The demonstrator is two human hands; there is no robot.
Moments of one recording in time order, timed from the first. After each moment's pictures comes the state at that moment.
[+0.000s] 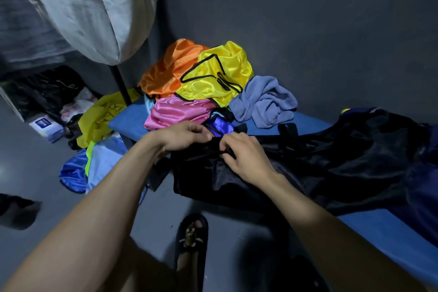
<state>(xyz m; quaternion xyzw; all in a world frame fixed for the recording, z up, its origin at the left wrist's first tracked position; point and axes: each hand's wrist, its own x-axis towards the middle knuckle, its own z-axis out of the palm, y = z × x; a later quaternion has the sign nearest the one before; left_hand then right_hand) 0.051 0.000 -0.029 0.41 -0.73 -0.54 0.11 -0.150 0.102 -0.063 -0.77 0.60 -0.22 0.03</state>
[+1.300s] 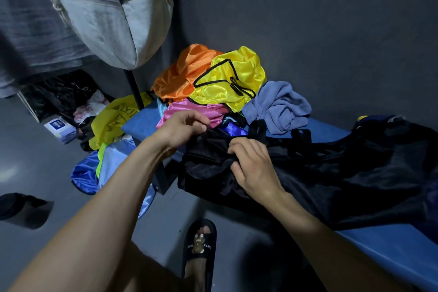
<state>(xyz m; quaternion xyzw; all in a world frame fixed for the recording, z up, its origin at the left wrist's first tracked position) 0.074 -0.003 -0.018 0.46 -0.63 -0.56 0.29 -0.126 0.115 -0.074 -0.77 0.54 -0.32 -0.06</state>
